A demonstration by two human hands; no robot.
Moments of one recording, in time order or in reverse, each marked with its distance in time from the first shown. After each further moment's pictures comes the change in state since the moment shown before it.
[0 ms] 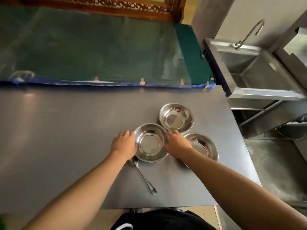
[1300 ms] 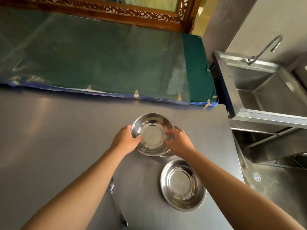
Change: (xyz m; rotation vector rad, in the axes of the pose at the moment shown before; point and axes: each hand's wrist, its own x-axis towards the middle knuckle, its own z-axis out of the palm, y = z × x) left_hand 0.102 0.072 -0.040 -0.671 0.116 -0.279; right_hand 0.092 0.079 -0.084 0.306 0.085 -0.049
